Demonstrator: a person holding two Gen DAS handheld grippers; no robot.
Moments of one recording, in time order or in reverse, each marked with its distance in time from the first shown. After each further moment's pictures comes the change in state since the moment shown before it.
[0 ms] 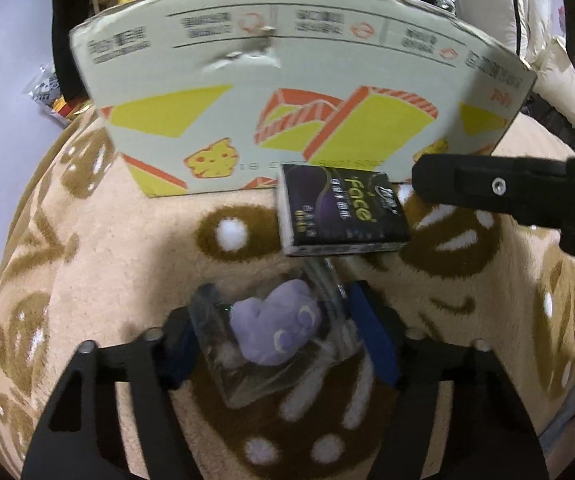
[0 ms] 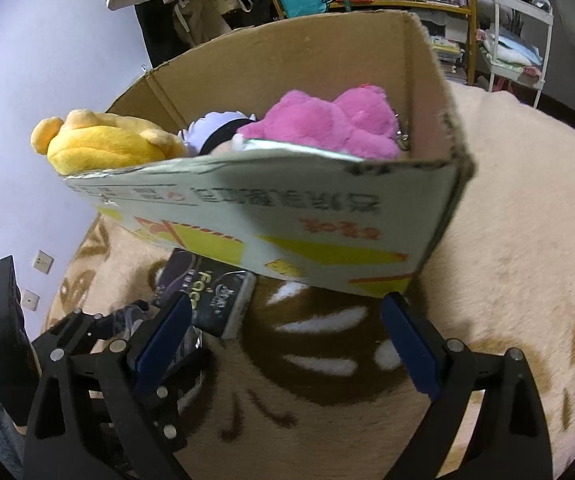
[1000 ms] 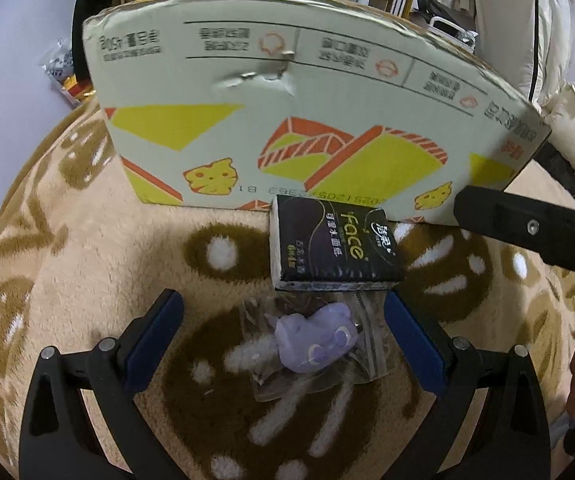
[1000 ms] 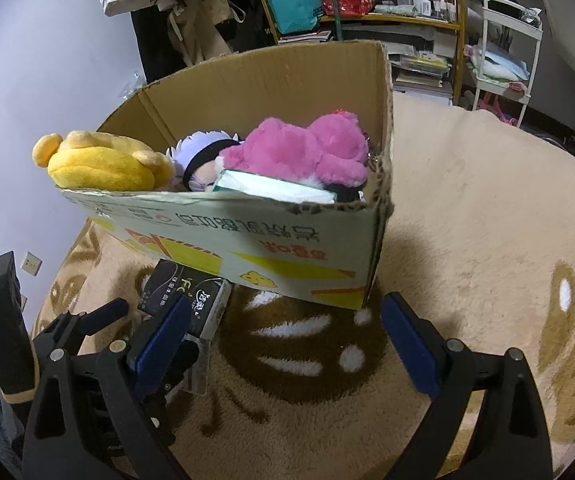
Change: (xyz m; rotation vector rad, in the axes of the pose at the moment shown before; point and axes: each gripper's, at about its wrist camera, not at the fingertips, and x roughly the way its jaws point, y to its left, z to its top) left arm 0.000 0.005 0.008 -0.114 -0.046 -0.027; right arm -0.016 -0.010 0.009 -0.031 -0.029 -0.070
